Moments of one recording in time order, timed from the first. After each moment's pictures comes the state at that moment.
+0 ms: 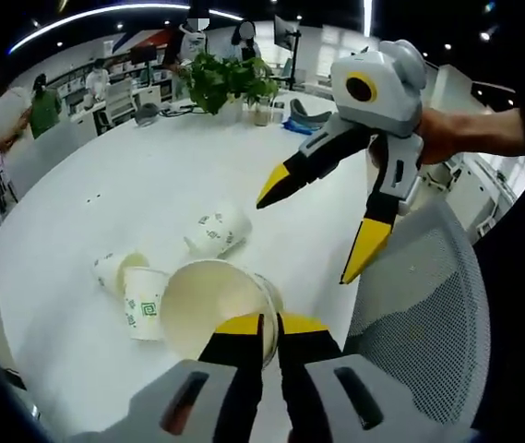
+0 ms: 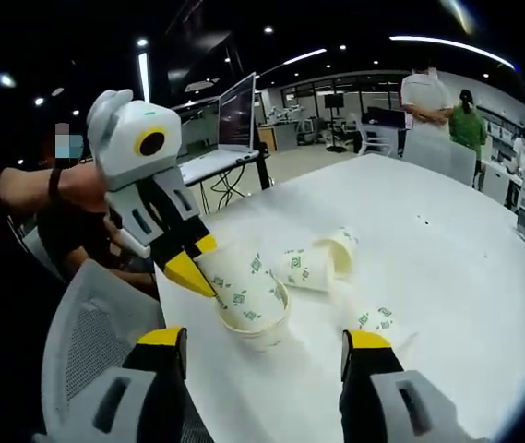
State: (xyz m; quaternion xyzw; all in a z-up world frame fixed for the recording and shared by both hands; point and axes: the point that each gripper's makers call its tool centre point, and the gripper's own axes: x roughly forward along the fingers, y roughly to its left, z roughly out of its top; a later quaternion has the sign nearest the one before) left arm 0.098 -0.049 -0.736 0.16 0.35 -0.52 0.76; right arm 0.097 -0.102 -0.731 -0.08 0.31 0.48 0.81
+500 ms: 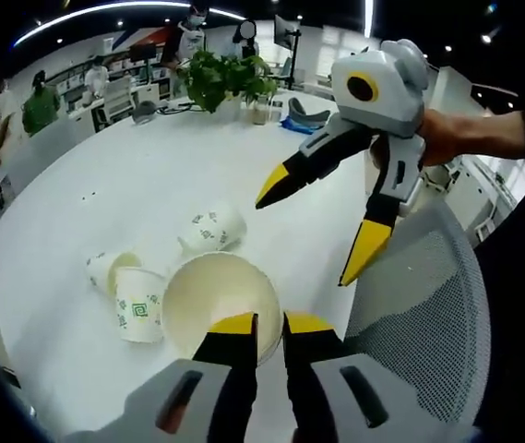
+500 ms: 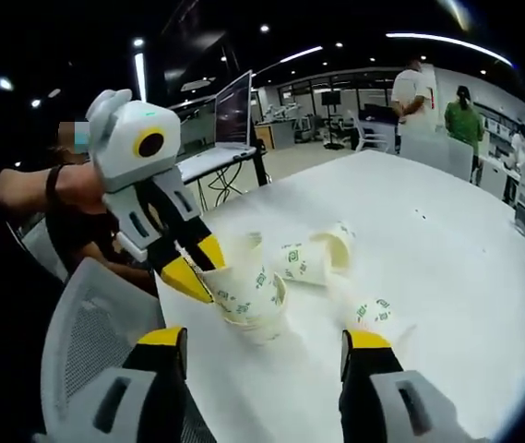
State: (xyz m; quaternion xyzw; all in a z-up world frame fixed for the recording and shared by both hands) left arm 0.097 -0.057 -0.743 0.16 0.36 -0.52 0.76; right arm 0.095 -0.109 -0.736 -0.07 0.32 0.48 0.82
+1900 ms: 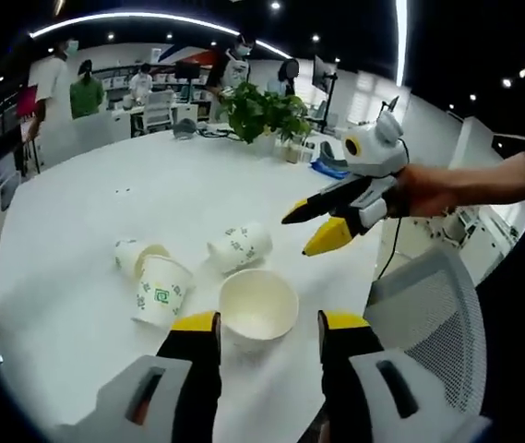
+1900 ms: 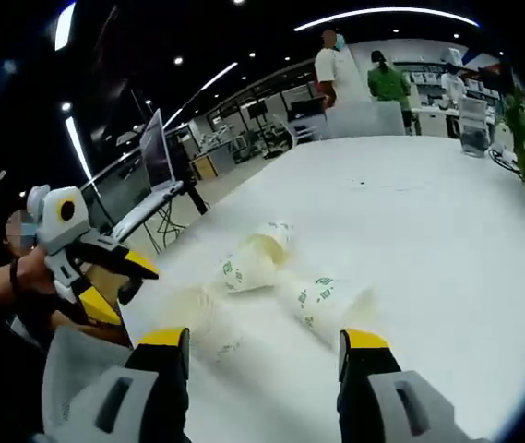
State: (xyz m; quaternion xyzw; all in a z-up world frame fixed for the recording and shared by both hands) left arm 0.105 -0.027 -0.727 0.04 0.31 -0.47 0.83; right arm 0.145 -0.151 -0.762 0.09 0.34 0.35 0.87
